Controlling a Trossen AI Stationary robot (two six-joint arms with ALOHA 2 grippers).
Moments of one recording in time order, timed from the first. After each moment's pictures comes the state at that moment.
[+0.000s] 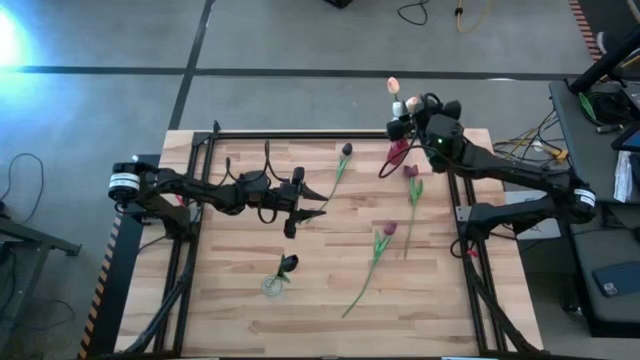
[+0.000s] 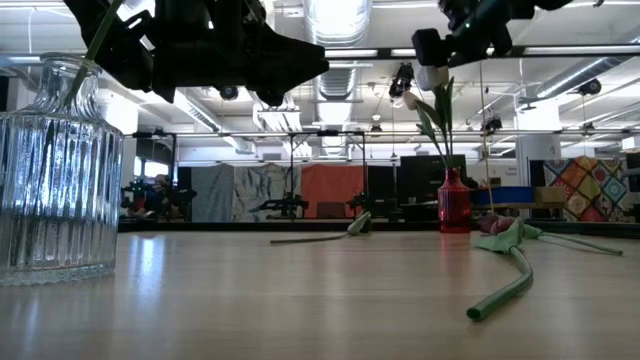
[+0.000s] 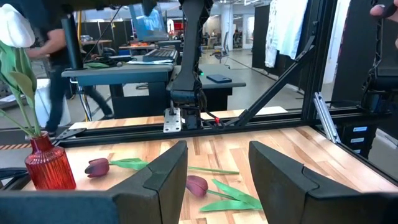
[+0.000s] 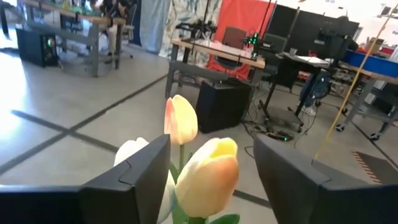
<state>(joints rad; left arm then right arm) 0.13 1.52 0.61 0.91 0.24 0.04 -0.45 1.12 0.89 0.09 0.88 -0.11</state>
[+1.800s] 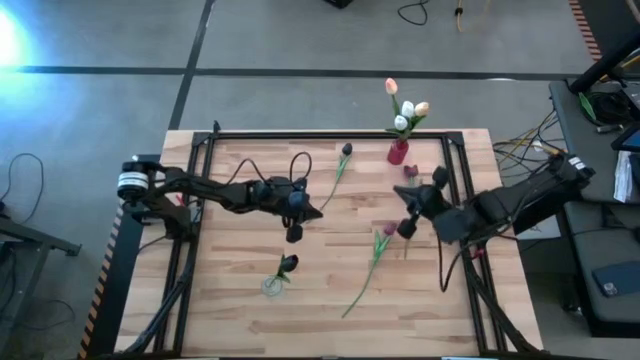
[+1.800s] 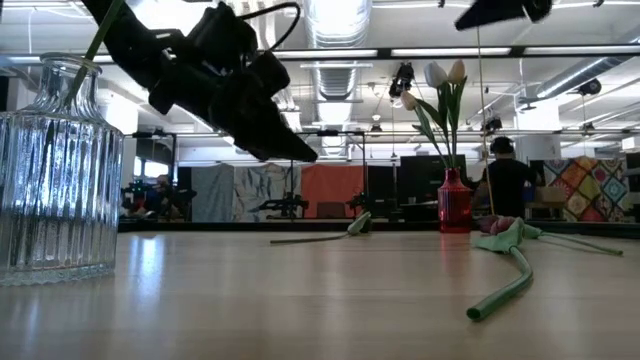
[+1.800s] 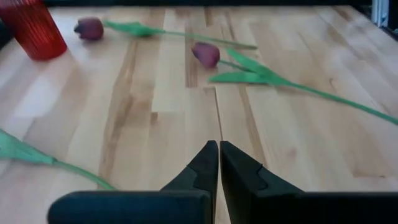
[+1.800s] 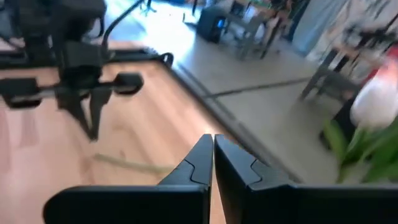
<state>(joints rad) 0.13 1.59 0.70 0.40 0.16 0.07 0.42 1.02 0.89 -0.52 1.02 0.31</state>
